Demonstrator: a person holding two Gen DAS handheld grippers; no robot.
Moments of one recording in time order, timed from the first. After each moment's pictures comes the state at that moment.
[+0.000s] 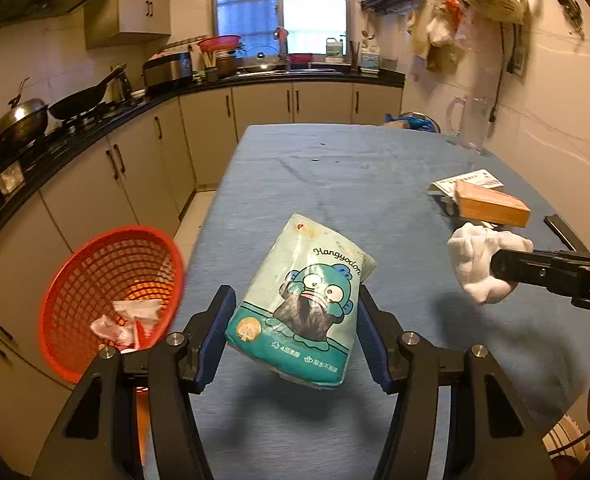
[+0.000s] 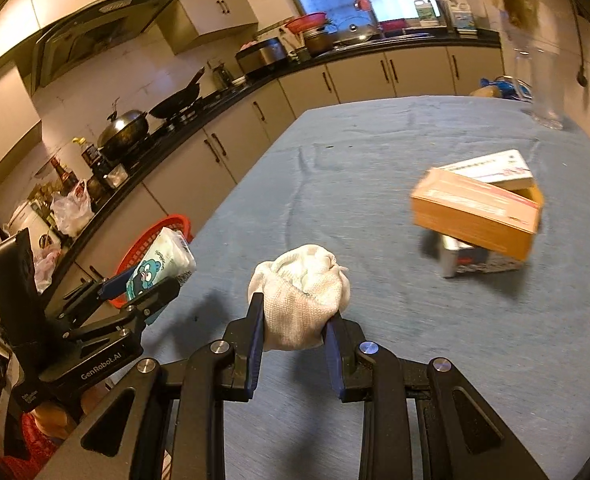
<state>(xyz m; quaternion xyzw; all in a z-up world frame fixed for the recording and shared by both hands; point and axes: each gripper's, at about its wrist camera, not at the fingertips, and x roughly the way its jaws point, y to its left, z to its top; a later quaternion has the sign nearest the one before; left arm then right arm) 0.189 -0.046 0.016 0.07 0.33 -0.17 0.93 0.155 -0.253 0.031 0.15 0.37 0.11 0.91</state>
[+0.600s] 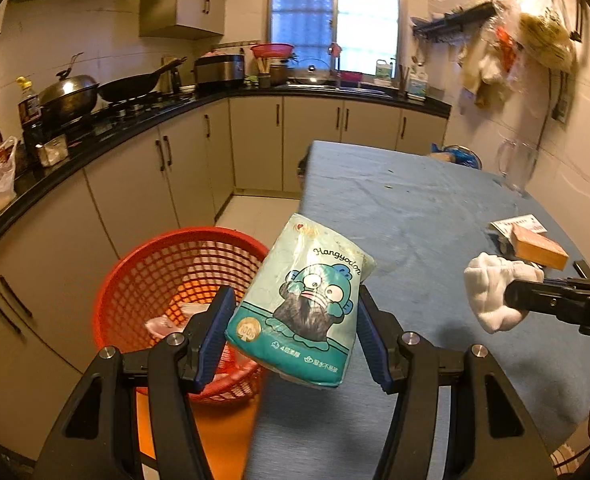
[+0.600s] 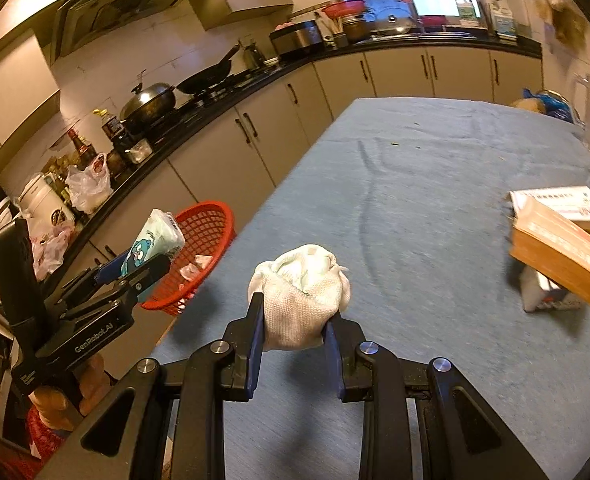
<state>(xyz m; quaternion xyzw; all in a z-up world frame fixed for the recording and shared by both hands) 0.208 0.040 0.030 0.02 0.31 -0.10 0.94 0.192 -0.188 0.041 0.12 0.39 0.16 0.90</state>
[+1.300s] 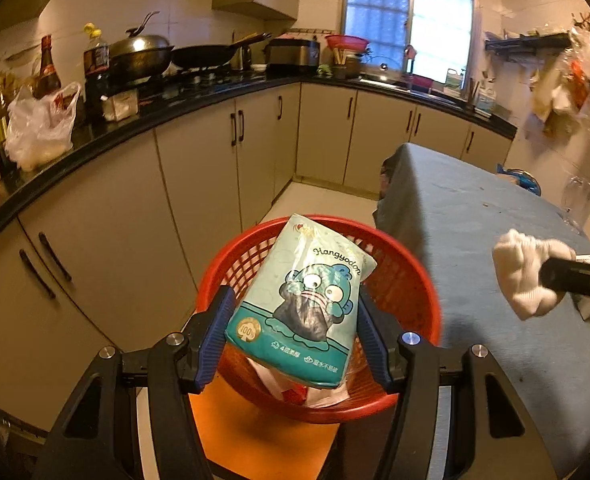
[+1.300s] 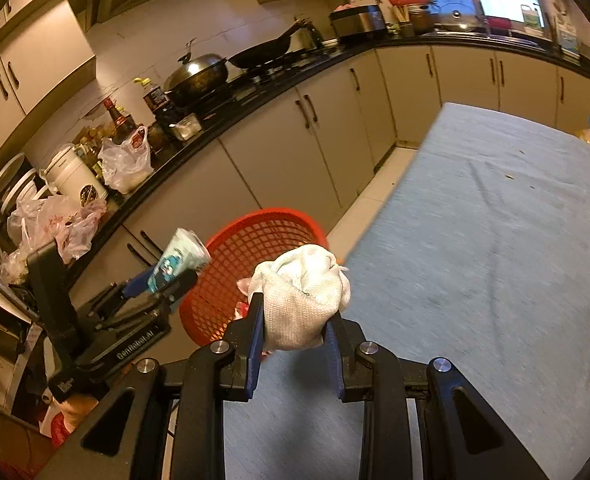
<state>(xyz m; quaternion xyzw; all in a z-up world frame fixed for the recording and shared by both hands) 0.244 0.149 0.014 -0.03 0.34 -0.01 0.94 0.262 -0.087 0.054 0.09 0.40 0.25 0.88</state>
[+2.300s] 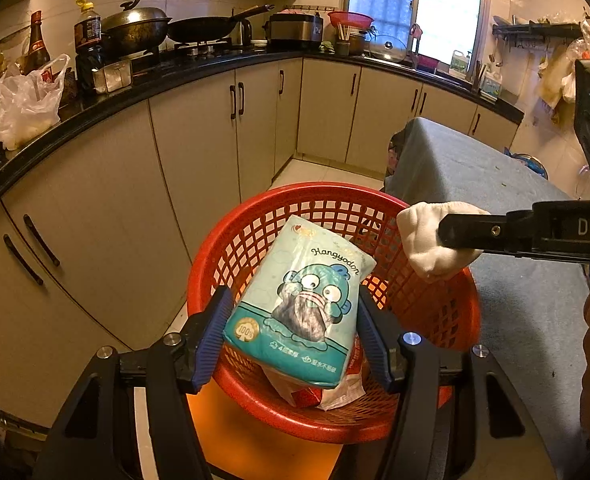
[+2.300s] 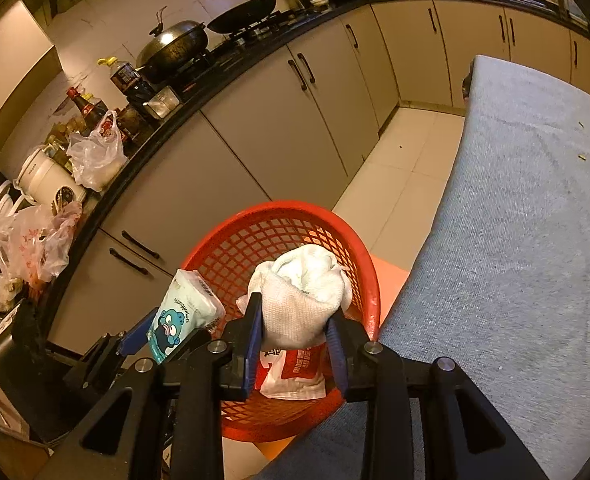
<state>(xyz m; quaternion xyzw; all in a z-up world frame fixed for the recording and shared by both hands) 0.273 0.149 -0.022 -0.03 0.38 -0.01 0.93 0.349 -0.020 0.005 0.11 0.47 0.24 0.84</state>
